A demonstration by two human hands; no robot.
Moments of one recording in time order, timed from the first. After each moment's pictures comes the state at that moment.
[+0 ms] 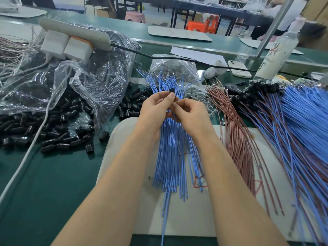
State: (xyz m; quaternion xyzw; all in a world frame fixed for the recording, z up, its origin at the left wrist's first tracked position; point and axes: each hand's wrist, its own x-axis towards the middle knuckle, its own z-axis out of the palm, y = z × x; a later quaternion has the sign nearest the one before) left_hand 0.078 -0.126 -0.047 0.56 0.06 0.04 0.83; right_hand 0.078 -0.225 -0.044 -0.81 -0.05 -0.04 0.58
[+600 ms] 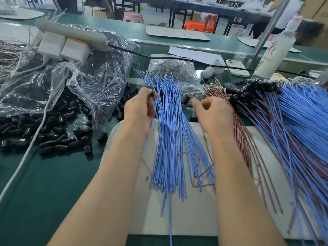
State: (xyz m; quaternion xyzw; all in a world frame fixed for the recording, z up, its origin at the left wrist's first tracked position) left_hand 0.081 -0.107 -0.037 0.44 0.18 0.06 0.88; right_hand 0.079 -0.263 -0.034 -0.93 0.06 -0.14 0.34
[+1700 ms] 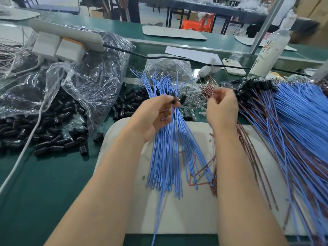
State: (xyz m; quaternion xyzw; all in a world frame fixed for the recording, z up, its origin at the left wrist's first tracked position) left_hand 0.072 -0.118 -0.038 0.55 0.02 -0.12 0.83; right_hand 0.090 -0.280 -0.034 -0.83 0.11 -0.23 0.49
